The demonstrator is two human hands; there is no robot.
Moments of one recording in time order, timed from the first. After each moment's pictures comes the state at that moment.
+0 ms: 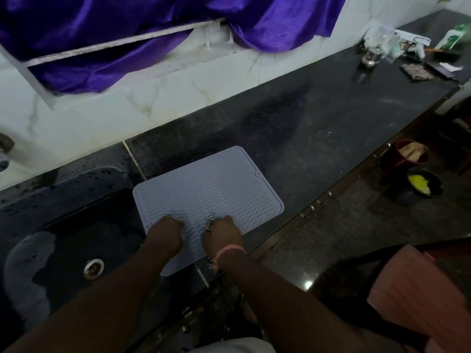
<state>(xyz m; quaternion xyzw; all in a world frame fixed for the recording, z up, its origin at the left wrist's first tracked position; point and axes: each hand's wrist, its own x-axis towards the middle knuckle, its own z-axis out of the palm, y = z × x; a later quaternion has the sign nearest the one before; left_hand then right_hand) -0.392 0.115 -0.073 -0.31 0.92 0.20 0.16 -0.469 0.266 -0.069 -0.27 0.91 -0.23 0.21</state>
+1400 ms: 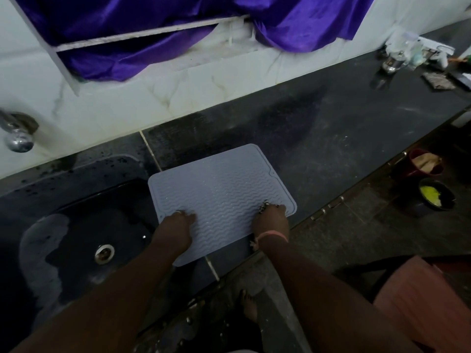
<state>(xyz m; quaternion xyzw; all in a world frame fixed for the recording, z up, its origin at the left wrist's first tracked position) -0.370 0.107 -0.091 -0.28 0.92 0.23 0.12 -0.527 0.307 -0.077 -0.08 0.96 -0.23 0.13</state>
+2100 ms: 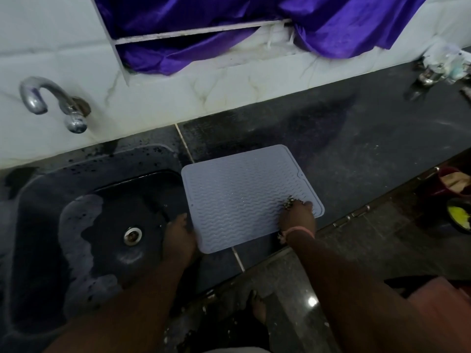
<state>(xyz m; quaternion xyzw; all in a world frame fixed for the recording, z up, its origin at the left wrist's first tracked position) -0.302 0.105 -0.109 -0.49 0.76 0.41 -0.10 -0.530 0.302 -0.085 -0.12 0.97 -0.19 0.09</state>
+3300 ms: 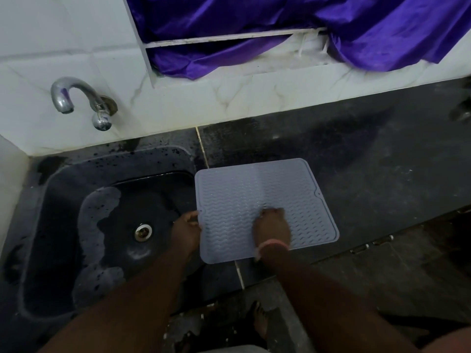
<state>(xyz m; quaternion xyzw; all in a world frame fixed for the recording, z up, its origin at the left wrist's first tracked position) -0.332 0.097 -0.083 -0.56 0.54 0.61 -0.15 -0.494 0.233 -0.084 -0.24 0.95 -0.18 0.11</state>
